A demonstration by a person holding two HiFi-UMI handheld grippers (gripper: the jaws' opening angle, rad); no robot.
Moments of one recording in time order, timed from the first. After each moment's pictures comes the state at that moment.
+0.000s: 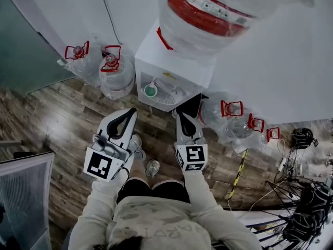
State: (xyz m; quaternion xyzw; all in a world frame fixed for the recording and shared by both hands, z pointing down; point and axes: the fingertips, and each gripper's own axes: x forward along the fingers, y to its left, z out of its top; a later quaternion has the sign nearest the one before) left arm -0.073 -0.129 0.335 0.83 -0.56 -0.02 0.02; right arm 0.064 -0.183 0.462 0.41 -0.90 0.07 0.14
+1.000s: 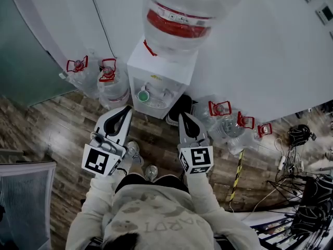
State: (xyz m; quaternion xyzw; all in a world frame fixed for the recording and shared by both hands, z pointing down) left arm -0.035 -0.081 0.251 0.84 -0.54 -0.02 -0.04; right arm 0.119 -0.132 0.334 0.43 -0.90 0.02 0.08
